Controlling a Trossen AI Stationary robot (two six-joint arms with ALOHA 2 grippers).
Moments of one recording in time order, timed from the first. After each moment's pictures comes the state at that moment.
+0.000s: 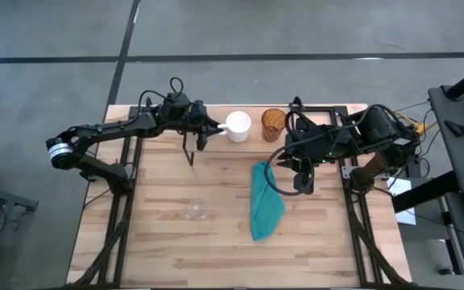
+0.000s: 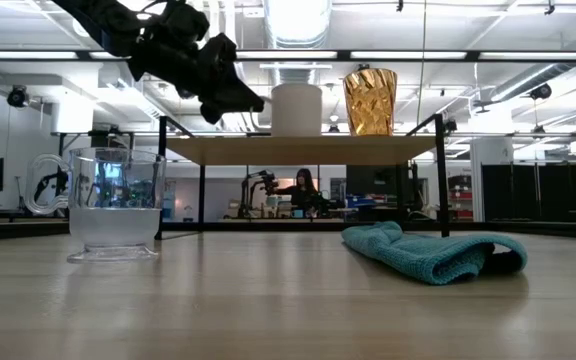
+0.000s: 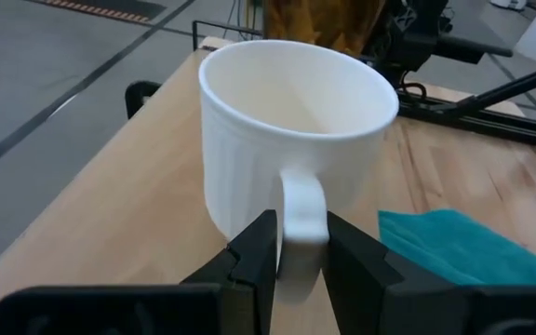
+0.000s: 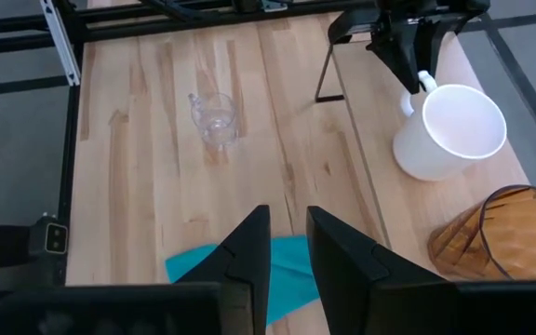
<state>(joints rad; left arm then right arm) 0.54 1.33 0.88 0.07 0.40 0.03 0.27 1.67 2.35 -1.54 0.25 0.31</state>
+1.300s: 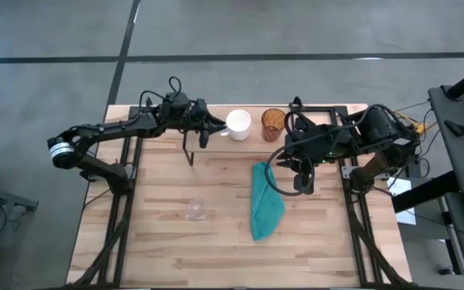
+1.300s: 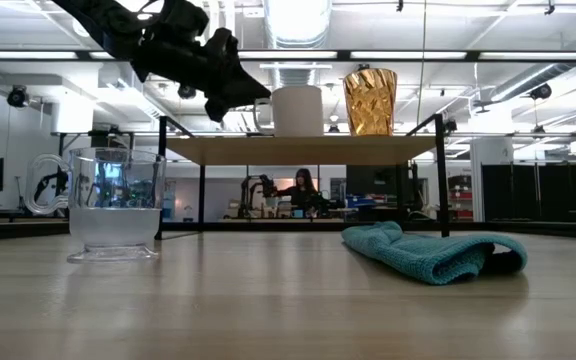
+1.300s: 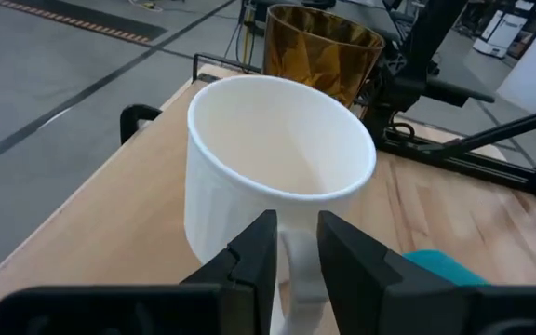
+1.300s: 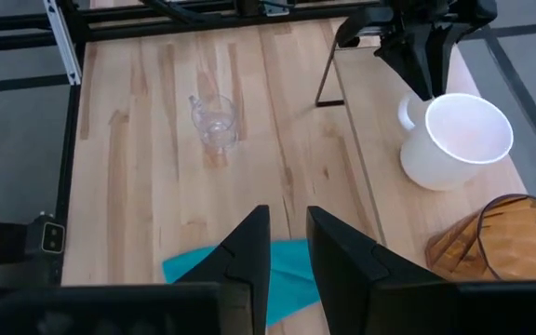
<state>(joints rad) 0.54 1.34 0.88 0.17 0.41 -0.07 0.27 1.67 2.35 -1.53 0.25 0.29</state>
